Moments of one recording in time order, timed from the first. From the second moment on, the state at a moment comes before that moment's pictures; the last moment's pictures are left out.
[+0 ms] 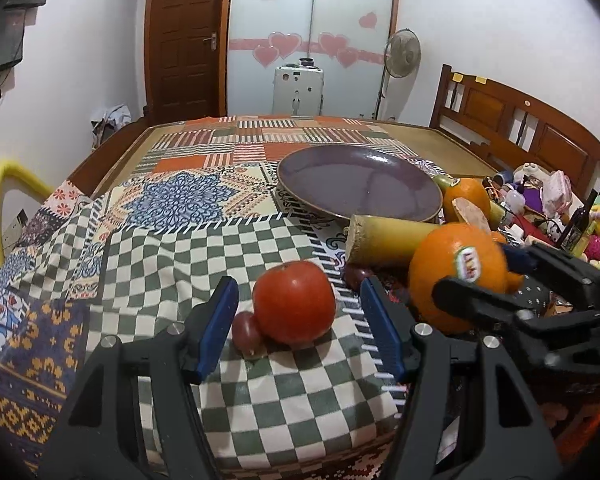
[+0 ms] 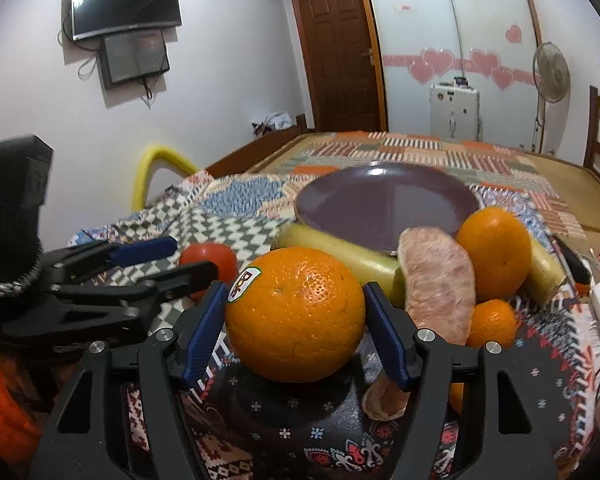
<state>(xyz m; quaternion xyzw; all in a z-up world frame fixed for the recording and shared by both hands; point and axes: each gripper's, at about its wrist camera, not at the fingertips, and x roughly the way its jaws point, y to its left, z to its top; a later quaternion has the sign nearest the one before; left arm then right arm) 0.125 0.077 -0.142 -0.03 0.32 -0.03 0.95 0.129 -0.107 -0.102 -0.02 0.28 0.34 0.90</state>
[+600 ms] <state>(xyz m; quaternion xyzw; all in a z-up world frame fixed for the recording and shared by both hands) 0.150 0.080 -0.148 -0.02 0.34 -0.02 0.94 0.141 -0.131 -0.084 -0.01 0.25 0.31 0.92</state>
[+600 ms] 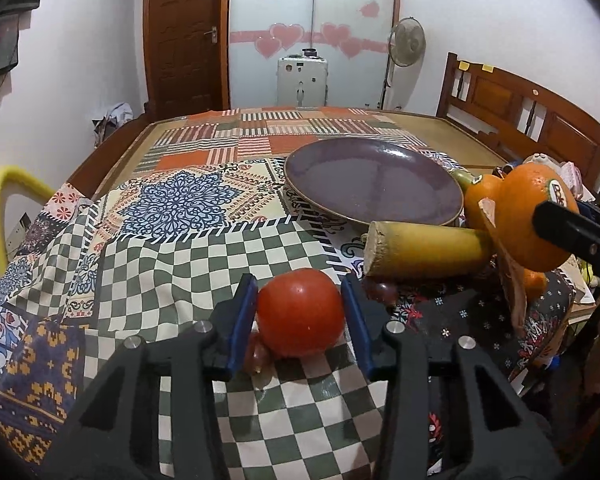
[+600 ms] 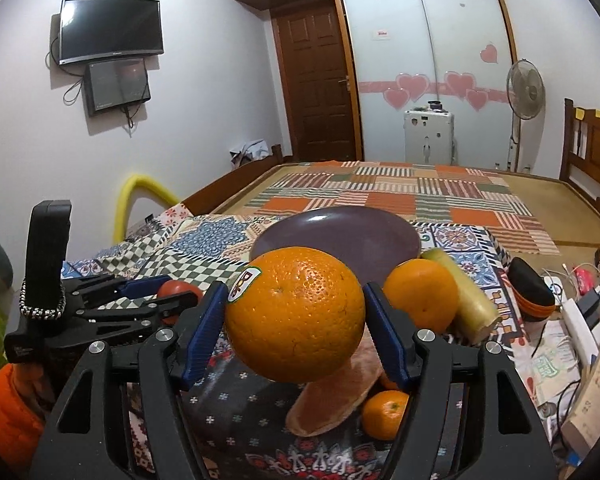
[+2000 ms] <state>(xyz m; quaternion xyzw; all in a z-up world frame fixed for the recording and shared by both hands) 0.260 0.059 -0.065 0.00 0.29 -0.03 0.96 0.246 -0.120 -0.057 -0.09 0.24 0.28 0.93</state>
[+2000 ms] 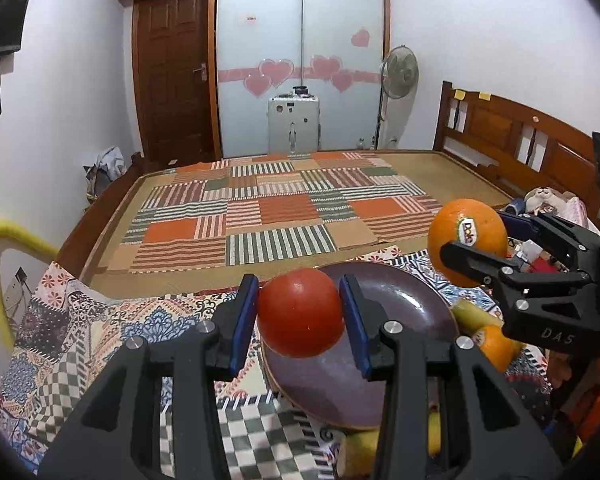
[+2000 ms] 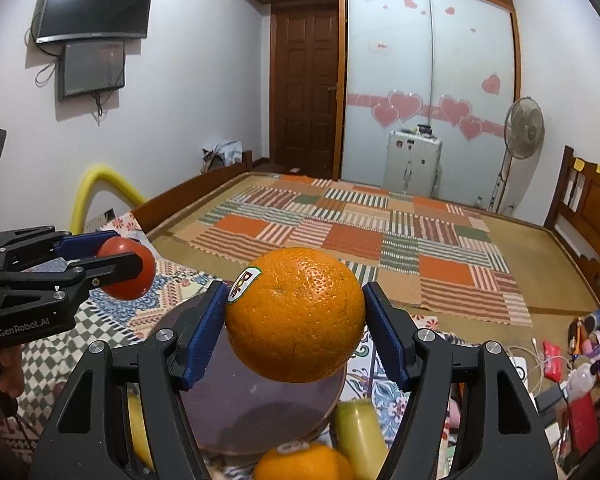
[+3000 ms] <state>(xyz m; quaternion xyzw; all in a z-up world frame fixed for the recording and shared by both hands) 0.345 0.064 -0.126 -0.01 0.43 -0.05 0.90 0.319 -0.089 -0.096 -0.19 0.42 0.32 0.83</state>
